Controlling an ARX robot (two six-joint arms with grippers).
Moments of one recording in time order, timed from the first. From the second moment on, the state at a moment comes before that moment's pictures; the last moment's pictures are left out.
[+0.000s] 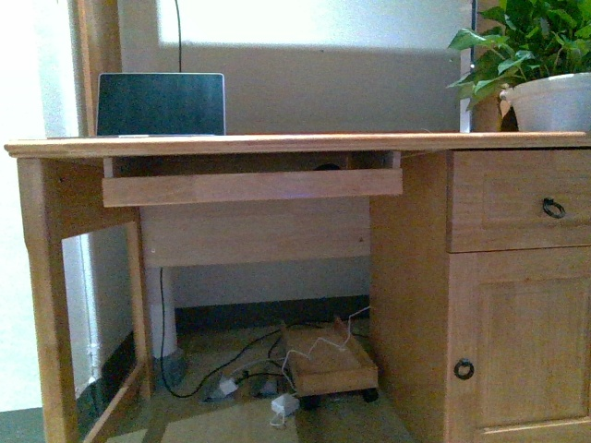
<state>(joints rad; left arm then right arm) 0.00 0.00 0.01 0.00 0.00 -0.01 0.00 0.00 0.02 0.00 0.00 0.00</state>
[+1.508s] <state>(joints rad) 0.00 0.00 0.01 0.00 0.00 -0.01 0.00 0.00 0.02 0.00 0.00 0.00</state>
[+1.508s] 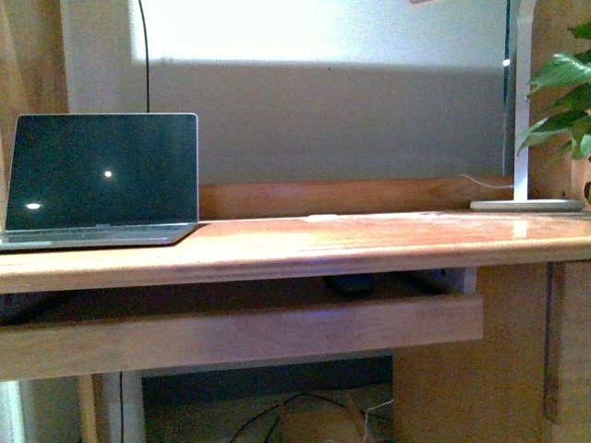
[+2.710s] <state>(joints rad) 0.11 1.80 0.60 0.99 0.37 1.14 0.00 0.00 0.02 0.00 0.00 0.00</state>
